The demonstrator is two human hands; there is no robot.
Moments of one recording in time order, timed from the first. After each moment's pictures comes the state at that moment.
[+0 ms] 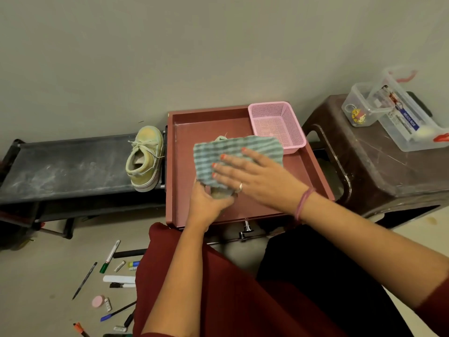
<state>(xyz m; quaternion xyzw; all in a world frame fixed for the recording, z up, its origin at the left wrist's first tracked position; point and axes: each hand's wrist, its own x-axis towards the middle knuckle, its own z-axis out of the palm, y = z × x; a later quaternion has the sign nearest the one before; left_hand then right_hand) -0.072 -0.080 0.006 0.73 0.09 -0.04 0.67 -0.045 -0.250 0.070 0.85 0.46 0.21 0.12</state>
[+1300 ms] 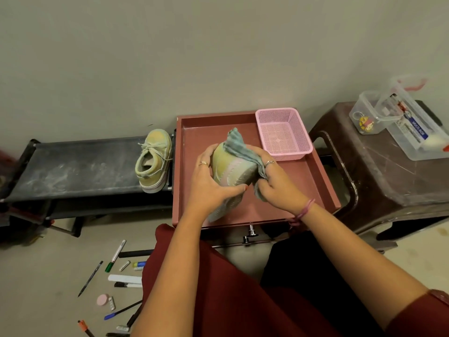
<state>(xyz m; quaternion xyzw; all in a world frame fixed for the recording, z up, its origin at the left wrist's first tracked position) -0.053 -0.067 0.058 0.84 -0.04 0.04 0.55 -0.042 -0.247 0.060 0.86 0.22 -0.03 -0.47</state>
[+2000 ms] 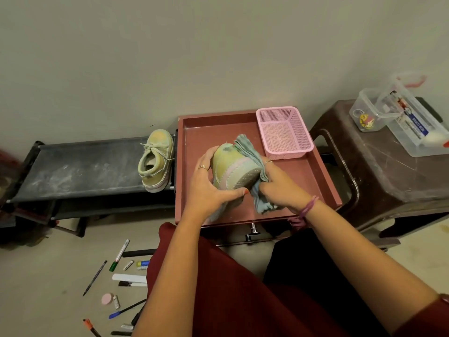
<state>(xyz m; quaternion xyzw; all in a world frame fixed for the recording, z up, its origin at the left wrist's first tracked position) -0.063 -0.060 0.056 0.82 -0.06 0.03 0.56 -0.053 -0.240 0.070 0.85 0.09 -0.13 -0.50</state>
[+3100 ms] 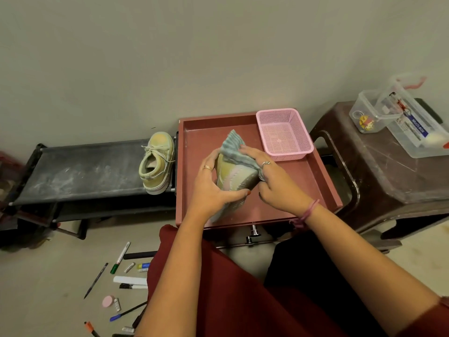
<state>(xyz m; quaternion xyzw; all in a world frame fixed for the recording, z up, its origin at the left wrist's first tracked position) -0.061 -0.066 0.057 0.82 -0.04 0.02 0.57 -0.056 -0.241 0.080 0.88 0.20 -0.03 -0.42</state>
